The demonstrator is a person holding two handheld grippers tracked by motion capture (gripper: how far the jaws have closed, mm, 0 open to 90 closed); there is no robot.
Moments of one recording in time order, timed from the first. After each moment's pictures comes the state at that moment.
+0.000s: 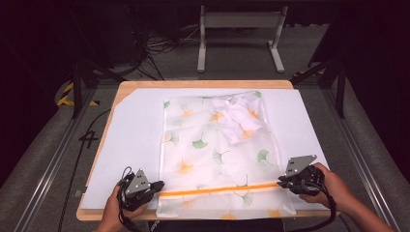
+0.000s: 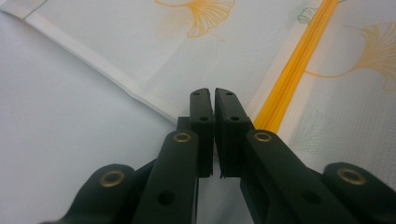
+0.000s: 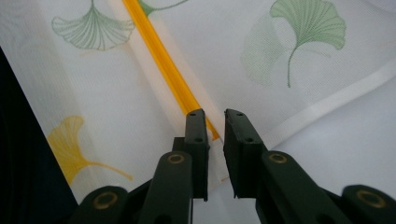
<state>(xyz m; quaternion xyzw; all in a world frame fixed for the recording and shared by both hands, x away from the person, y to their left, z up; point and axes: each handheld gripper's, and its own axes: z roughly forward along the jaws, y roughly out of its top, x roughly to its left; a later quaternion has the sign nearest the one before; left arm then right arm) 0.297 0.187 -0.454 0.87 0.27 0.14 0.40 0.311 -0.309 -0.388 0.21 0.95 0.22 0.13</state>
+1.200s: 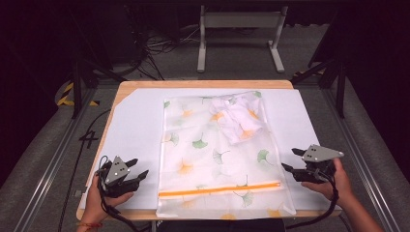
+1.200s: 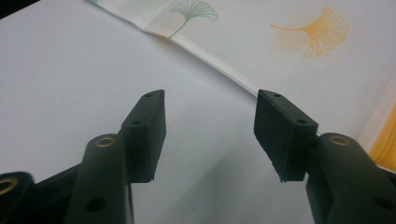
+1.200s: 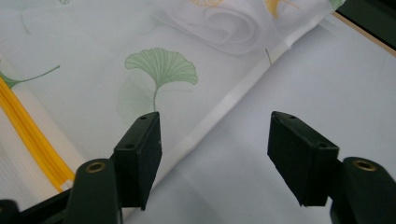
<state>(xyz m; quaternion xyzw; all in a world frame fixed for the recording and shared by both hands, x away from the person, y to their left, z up) 0.317 0.235 -0.438 0.82 0.32 0.24 0.40 0.331 -0.353 -0.399 0.29 0.85 0.34 0.27</state>
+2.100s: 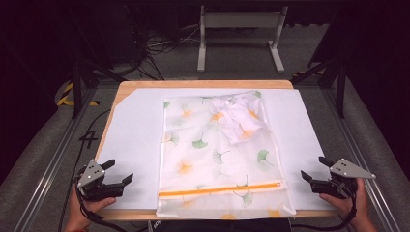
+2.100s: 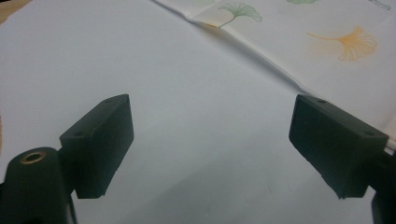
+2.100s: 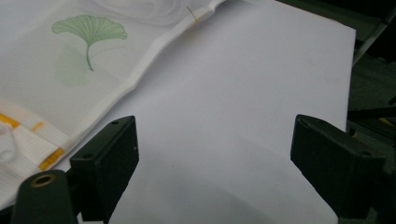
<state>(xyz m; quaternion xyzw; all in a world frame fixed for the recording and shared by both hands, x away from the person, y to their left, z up) 0.309 0.285 -0.453 0.77 0.39 0.23 0.45 0.296 -0.412 -0.436 0.40 0.77 0.39 0.32</state>
